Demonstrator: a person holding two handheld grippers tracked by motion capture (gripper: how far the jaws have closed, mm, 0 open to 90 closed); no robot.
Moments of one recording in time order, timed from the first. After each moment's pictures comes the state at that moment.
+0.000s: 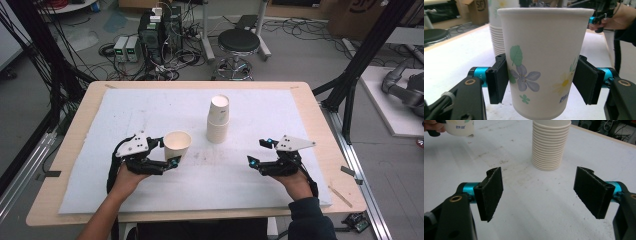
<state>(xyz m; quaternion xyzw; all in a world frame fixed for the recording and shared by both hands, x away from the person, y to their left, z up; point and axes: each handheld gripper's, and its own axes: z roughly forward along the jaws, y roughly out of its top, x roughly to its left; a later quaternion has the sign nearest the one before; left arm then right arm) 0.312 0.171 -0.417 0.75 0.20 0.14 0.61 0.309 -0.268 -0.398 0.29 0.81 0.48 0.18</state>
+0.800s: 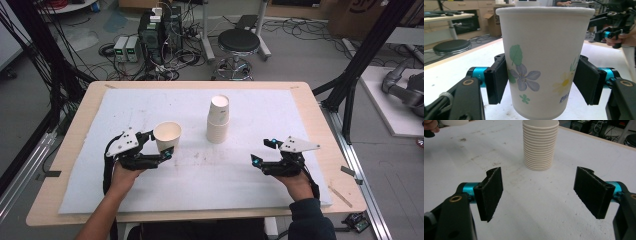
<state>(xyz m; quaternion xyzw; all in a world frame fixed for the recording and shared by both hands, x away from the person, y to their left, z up) 0.316 0.186 -0.417 0.71 0.23 0.19 0.64 0.307 -0.275 -0.404 0.31 0.79 0.49 0.19</state>
